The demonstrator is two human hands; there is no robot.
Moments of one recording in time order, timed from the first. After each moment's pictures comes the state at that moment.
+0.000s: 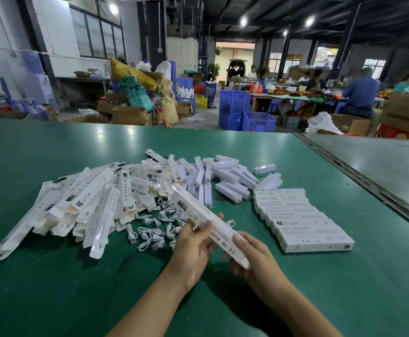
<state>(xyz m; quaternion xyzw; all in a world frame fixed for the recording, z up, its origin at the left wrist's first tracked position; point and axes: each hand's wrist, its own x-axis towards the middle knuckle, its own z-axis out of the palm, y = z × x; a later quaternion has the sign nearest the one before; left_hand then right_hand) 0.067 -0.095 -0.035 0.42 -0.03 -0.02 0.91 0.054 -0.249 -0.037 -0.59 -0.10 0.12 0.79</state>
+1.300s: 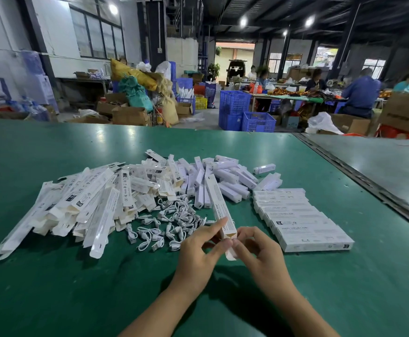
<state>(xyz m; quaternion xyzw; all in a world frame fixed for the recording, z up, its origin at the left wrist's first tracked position) 0.044 -0.100 -0.040 0.75 -0.13 0.18 0.62 0.053 -0.260 -0.037 -0.77 -0.18 -0.15 0.59</state>
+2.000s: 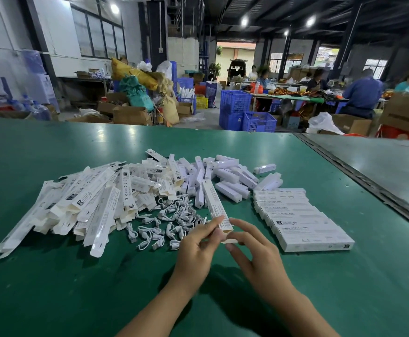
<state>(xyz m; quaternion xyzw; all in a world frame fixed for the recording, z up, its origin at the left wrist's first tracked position) 0.051 -0.100 -0.043 0.71 -0.11 0.16 0.68 0.051 -0.258 -0.034 -0.82 -0.30 -0.28 0.40</state>
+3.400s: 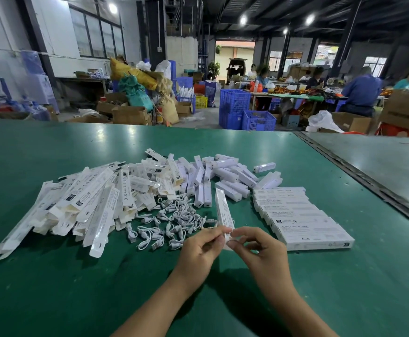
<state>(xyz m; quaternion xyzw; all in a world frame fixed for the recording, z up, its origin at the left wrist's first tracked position) 0.050 -0.098 -0.041 0.73 -0.12 0.08 0.66 0.053 -0.255 -0.037 -0.77 -0.16 -0.23 0.58</state>
